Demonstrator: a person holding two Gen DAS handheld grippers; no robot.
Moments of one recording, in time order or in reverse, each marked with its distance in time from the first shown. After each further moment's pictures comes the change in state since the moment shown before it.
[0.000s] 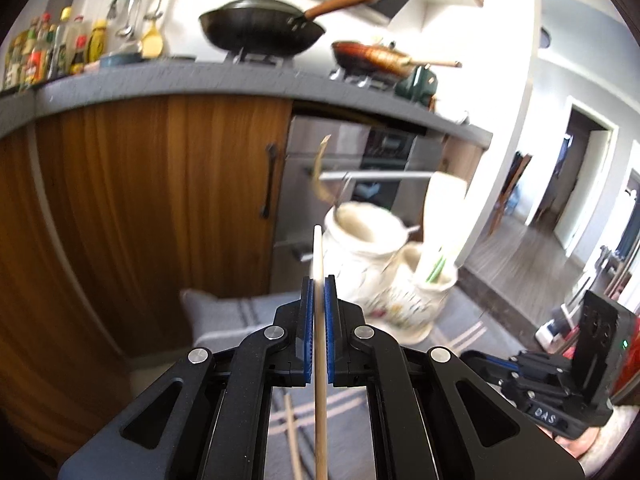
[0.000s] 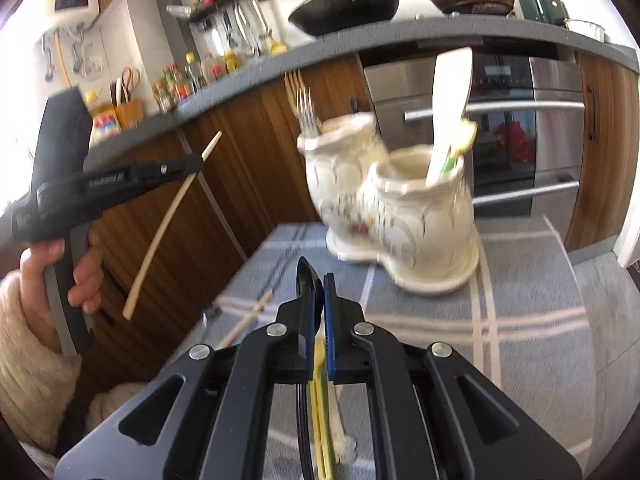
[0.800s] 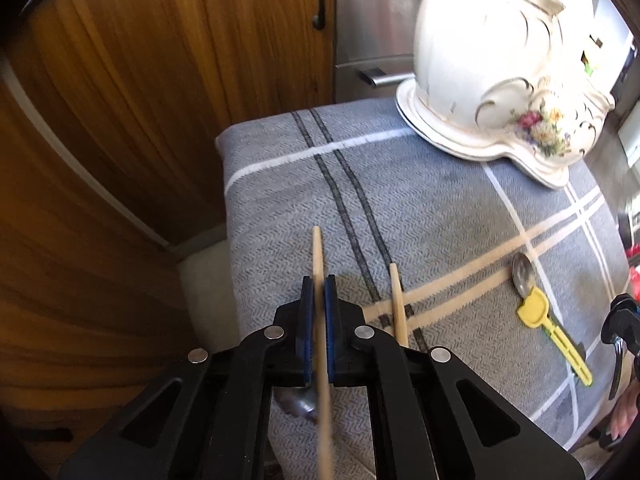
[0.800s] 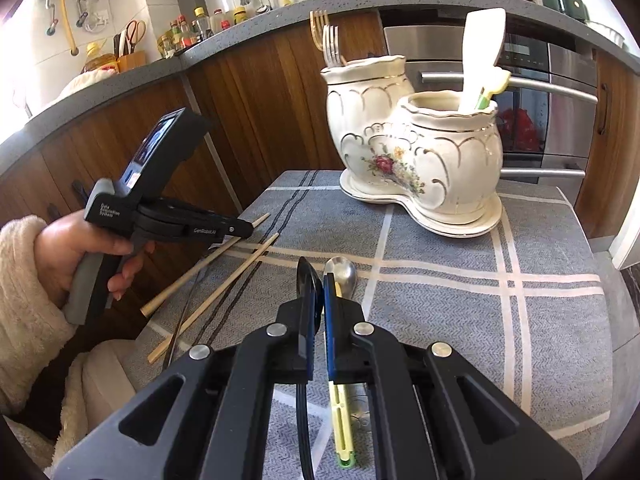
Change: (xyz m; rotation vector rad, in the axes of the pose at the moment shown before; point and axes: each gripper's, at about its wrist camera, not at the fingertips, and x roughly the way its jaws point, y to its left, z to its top) left arm 0.111 0.054 -0.093 0.051 0.566 0.238; right arm 0.022 0.021 -0.043 -0.076 0.144 -0.044
